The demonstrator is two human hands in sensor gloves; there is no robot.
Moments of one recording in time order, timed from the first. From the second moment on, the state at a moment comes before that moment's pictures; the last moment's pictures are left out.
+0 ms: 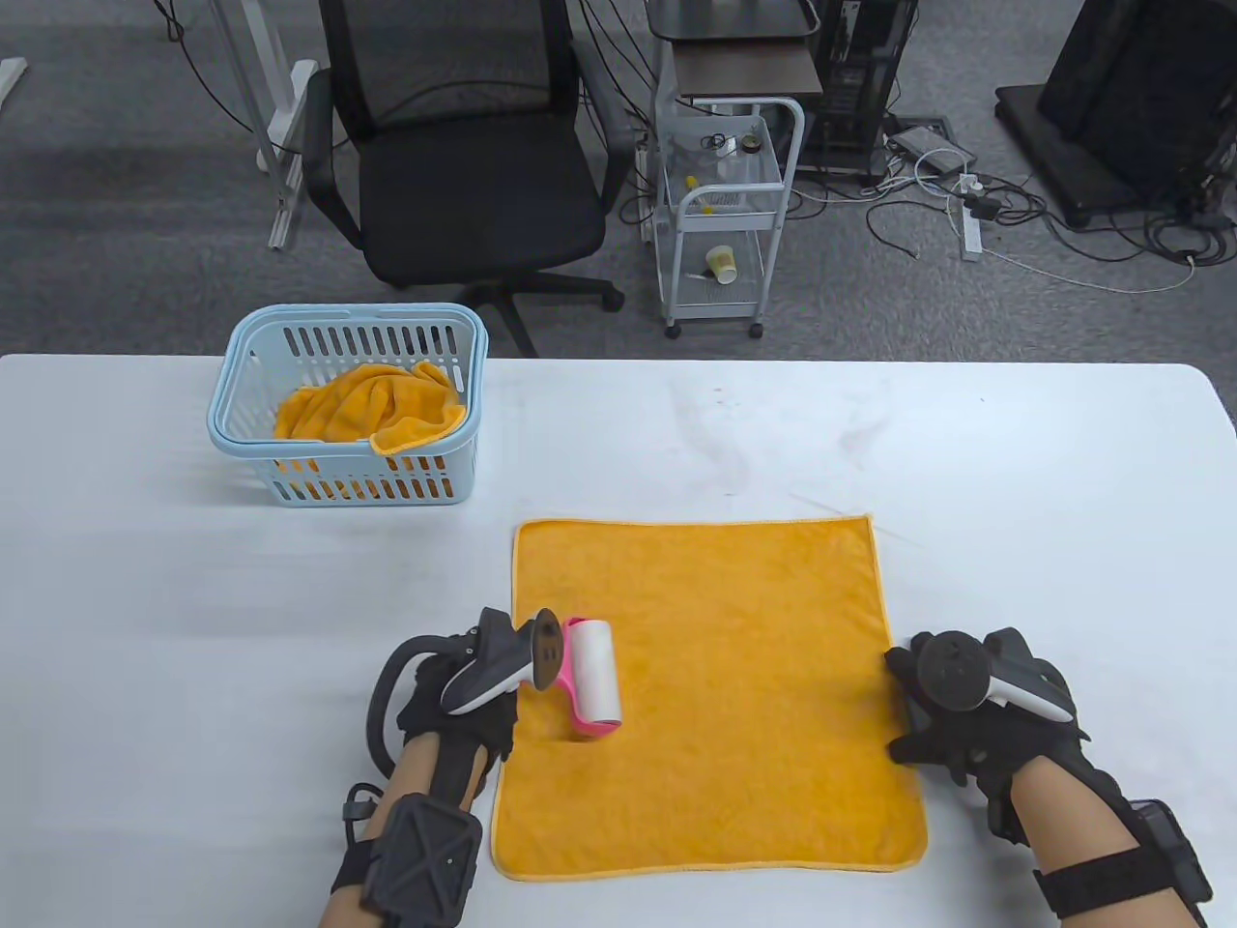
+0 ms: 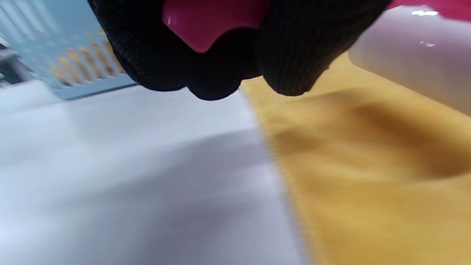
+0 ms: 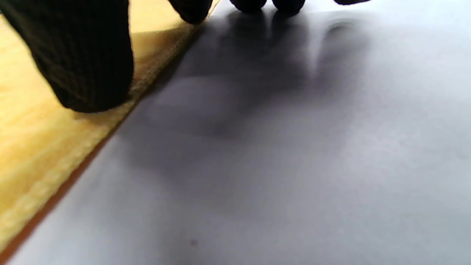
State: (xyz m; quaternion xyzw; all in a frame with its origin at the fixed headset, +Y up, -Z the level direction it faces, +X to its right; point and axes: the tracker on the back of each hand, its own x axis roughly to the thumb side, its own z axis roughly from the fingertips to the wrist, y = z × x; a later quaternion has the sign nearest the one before) left_hand -0.115 -0.733 -0.279 -0.21 -0.06 -0.07 0.97; right_hand 0.319 -0.793 -0.290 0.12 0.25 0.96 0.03
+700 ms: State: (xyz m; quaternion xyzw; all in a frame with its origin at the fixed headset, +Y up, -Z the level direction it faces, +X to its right) left_hand -0.086 -0.755 -0.254 -0.23 -0.11 -0.20 0.94; right_hand 0.319 -0.793 -0.290 0.12 0.25 0.96 0.03
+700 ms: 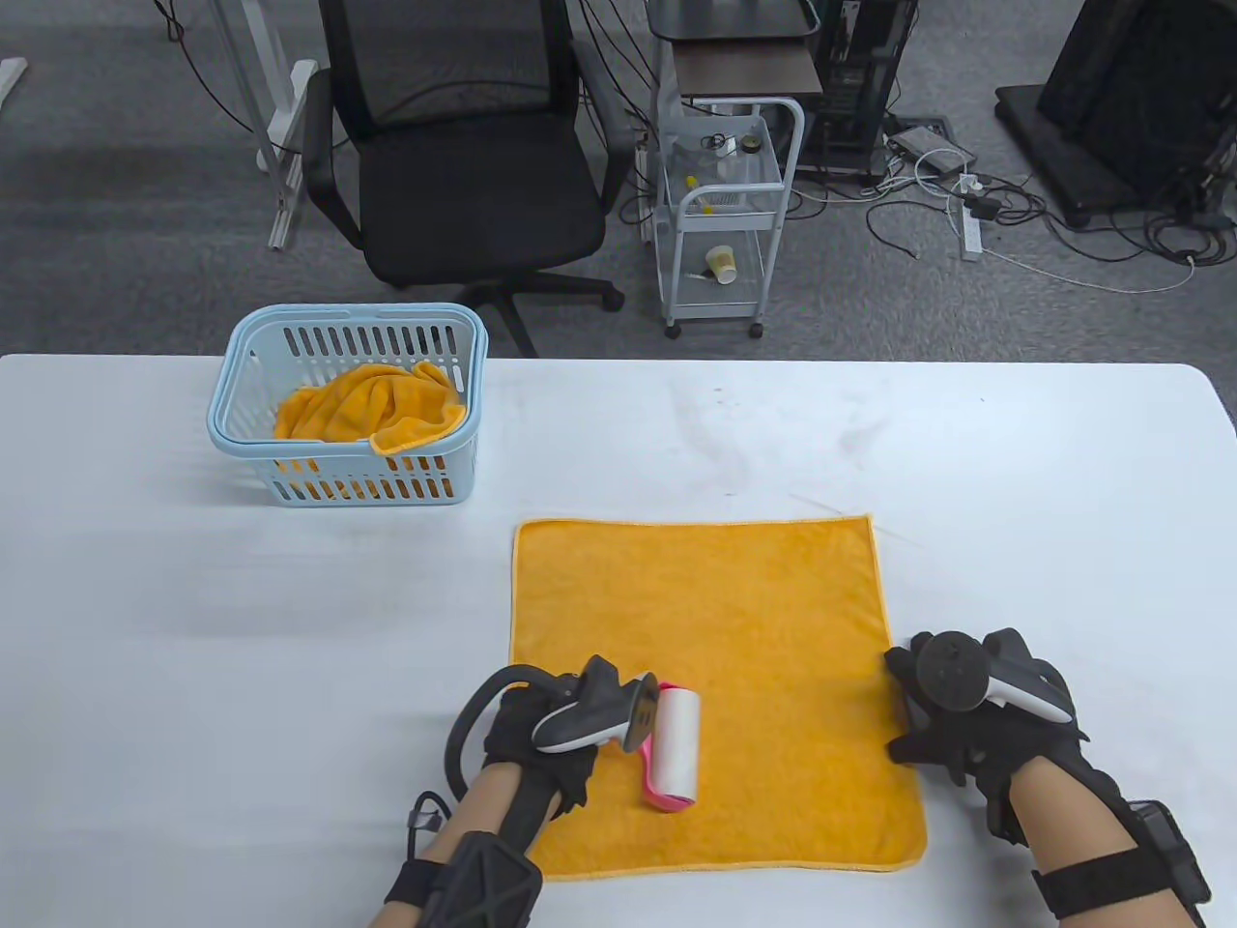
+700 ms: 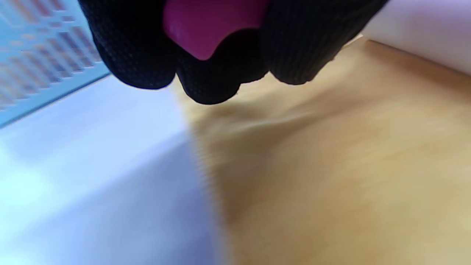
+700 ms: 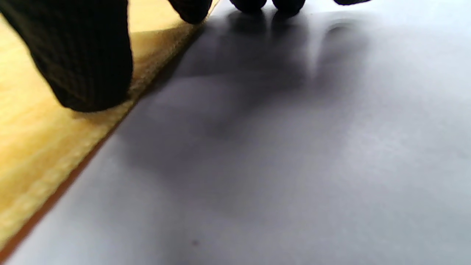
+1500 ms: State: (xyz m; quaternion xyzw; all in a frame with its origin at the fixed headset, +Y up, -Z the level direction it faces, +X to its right) left_hand -0.240 -0.761 -0.272 -0.16 0.04 0.17 0.97; right_hand 0.319 -0.793 -0.291 0.13 0.25 0.96 0.03
